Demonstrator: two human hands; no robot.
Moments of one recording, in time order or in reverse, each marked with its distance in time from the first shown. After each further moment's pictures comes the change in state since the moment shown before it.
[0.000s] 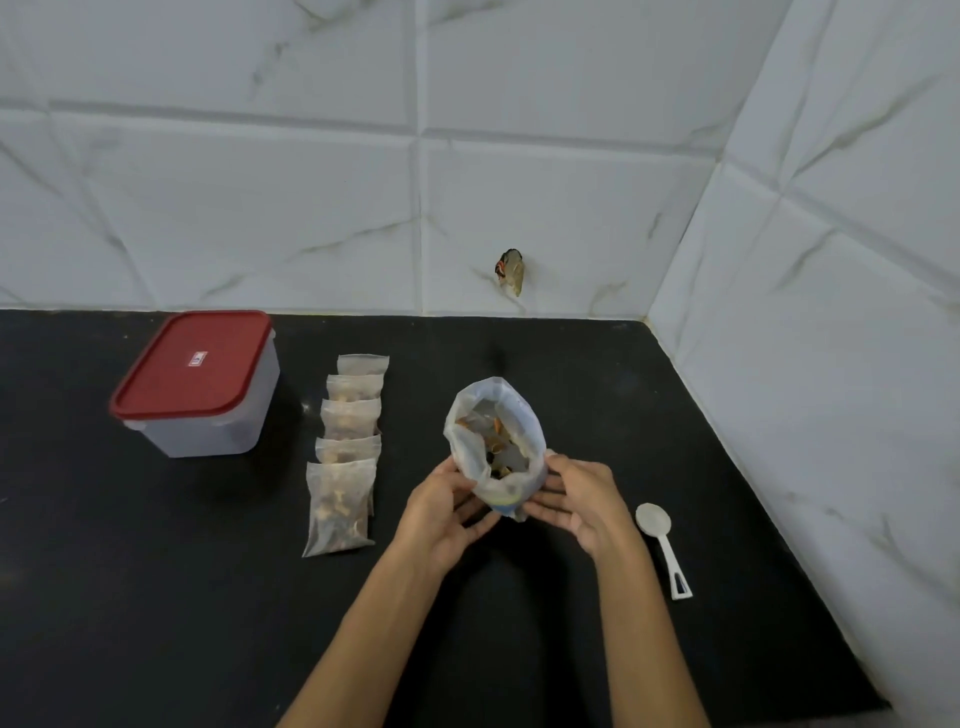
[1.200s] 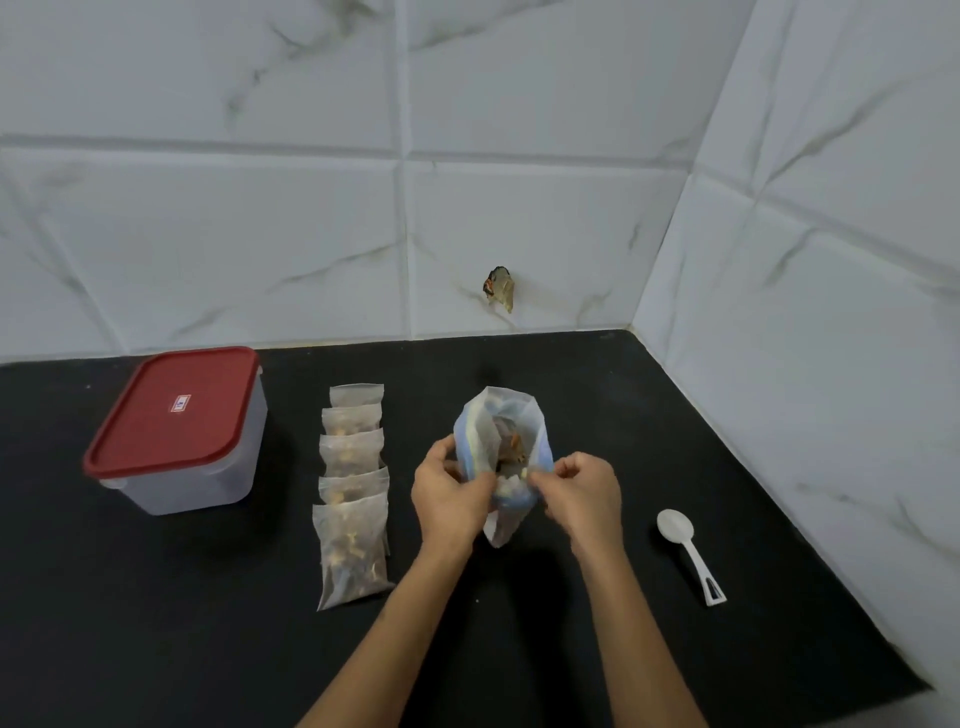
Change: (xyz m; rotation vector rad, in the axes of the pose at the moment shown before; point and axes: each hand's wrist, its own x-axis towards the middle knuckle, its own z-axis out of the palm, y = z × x) left_hand 0.034 0.016 -0.007 0.570 0.154 0.580; right_hand 0.012 0.013 0.043 -0.425 0.422 -0.283
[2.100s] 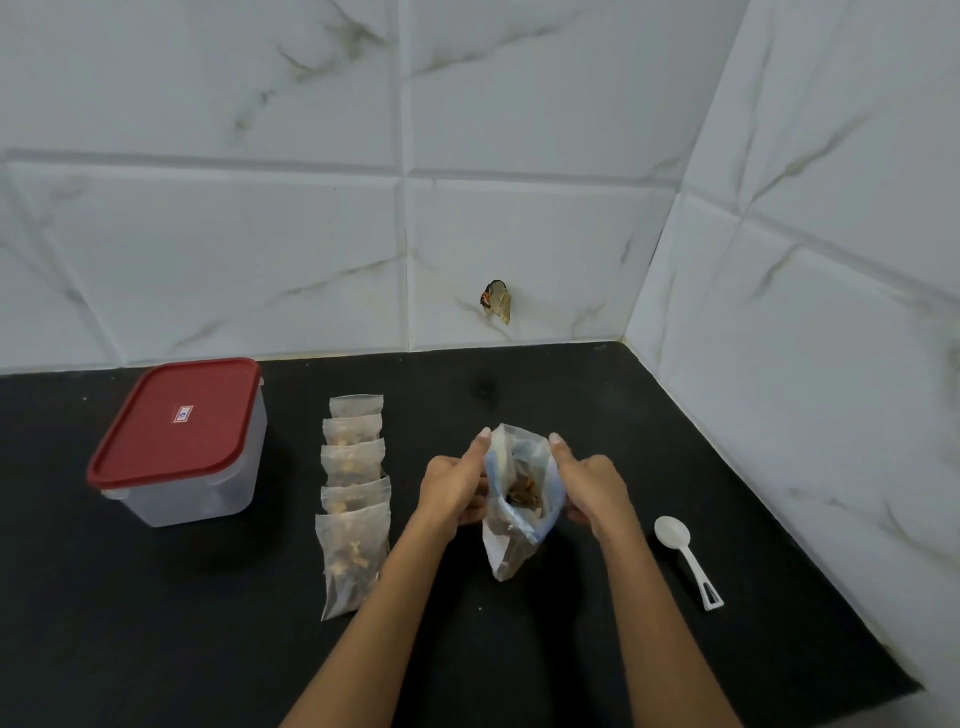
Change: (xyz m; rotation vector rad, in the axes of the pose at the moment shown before) left_hand 0.027 0.014 -0.006 0.057 -0.233 -0.303; right_hand 0.032 -0.003 -0.010 -0.108 -0.104 0.190
